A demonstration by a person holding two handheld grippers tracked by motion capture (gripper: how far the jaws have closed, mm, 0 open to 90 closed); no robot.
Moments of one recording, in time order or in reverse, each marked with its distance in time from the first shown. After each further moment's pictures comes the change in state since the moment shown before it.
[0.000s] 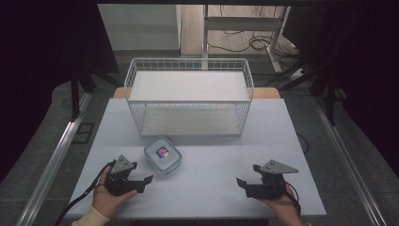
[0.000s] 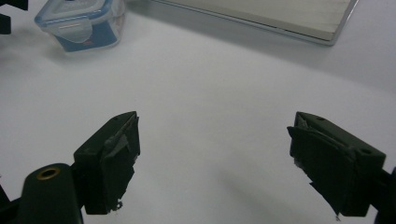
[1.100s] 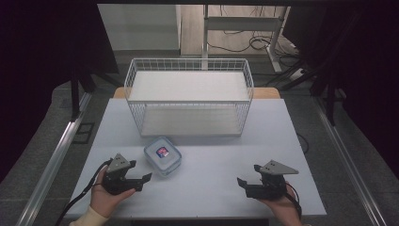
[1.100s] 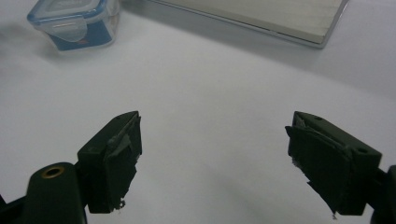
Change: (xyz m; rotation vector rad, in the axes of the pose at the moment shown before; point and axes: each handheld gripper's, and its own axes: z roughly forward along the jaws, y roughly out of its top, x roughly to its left) left arm 0.002 0.008 -0.015 -0.053 -0.012 -0.033; right arm 0.005 0.003 -0.005 -0.001 -0.031 -0.017
